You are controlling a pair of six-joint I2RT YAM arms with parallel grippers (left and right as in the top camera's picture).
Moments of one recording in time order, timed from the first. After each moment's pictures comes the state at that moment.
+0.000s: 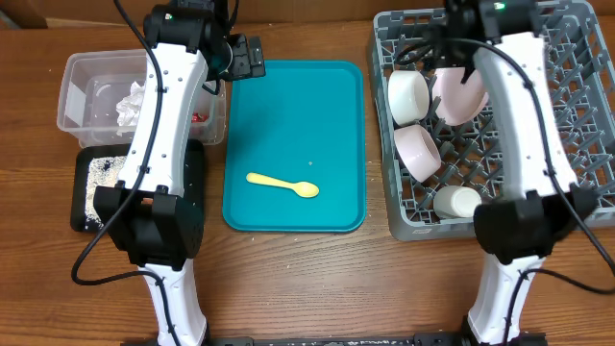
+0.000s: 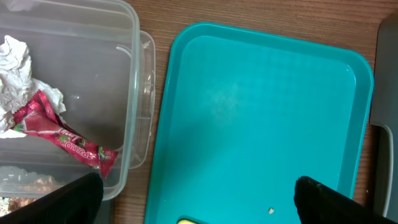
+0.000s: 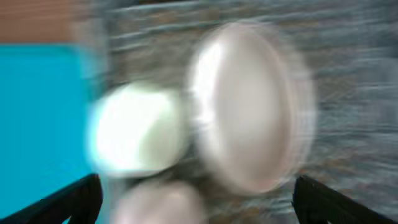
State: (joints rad) left arm -0.16 2.13 2.25 -1.26 -0.02 -0.32; right arm 0.17 2.13 2.42 -1.45 0.31 0.19
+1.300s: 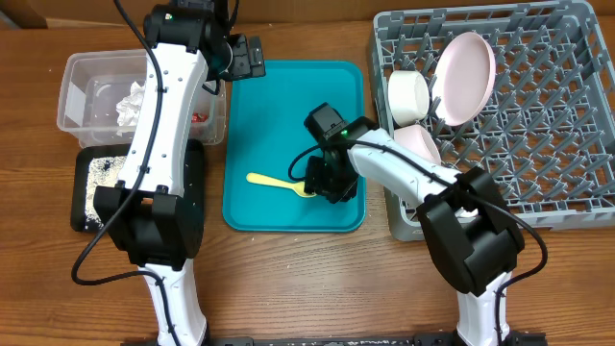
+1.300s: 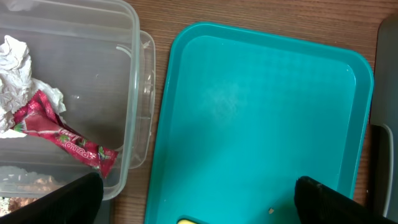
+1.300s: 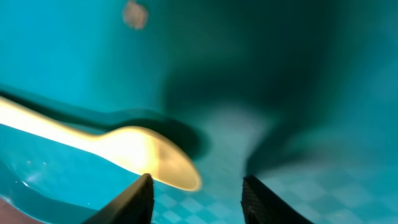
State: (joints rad) left arm -0.16 2.13 2.25 -1.26 -0.02 -0.32; right arm 0.61 2.08 1.47 -0.83 -0.28 0.77
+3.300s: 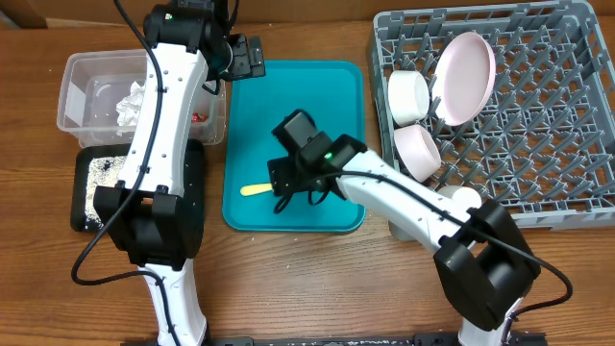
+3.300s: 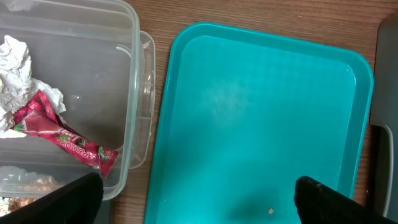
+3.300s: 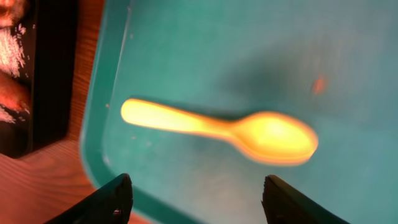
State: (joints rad) left arm -0.16 2.13 2.25 -1.26 -0.02 -0.32; right arm 0.77 1.93 1.45 -0.65 -0.10 0.60
